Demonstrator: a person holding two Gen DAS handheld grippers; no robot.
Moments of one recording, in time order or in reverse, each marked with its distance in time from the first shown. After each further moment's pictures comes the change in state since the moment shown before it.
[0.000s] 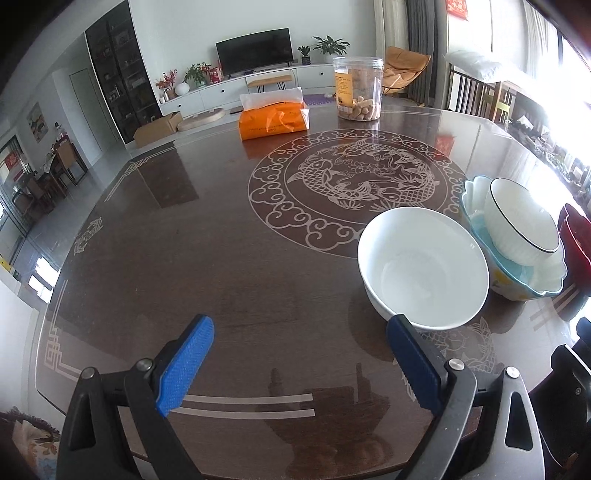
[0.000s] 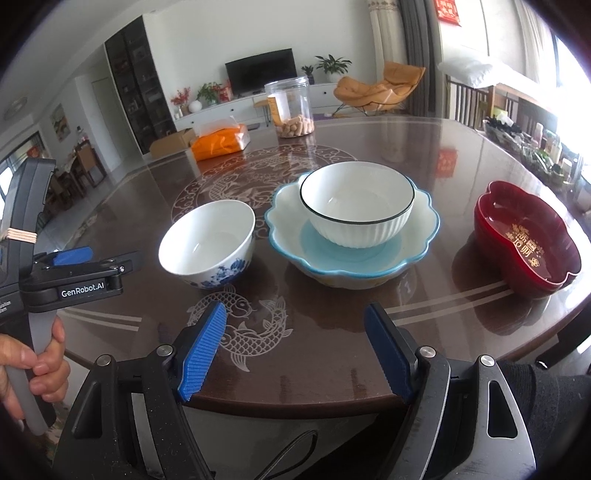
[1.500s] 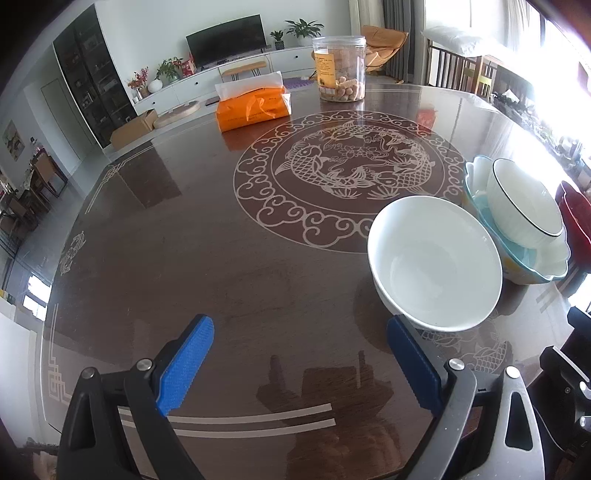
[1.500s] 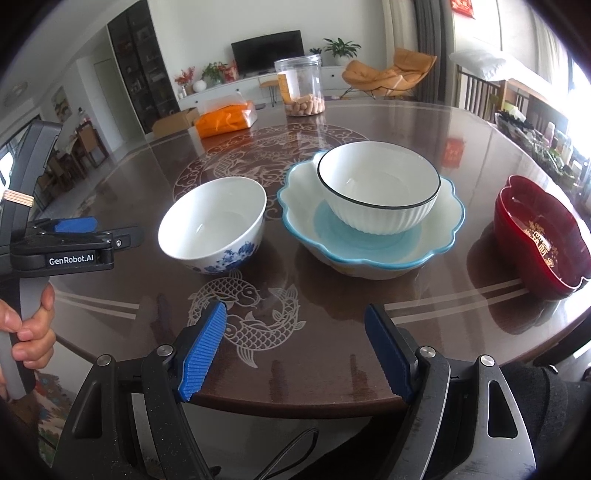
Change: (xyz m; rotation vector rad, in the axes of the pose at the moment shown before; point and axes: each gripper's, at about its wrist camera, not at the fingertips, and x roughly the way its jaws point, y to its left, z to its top) left arm 0.019 0.010 0.018 0.095 0.074 -0.052; right arm 0.017 0.016 0.001 -0.034 0.077 0.005
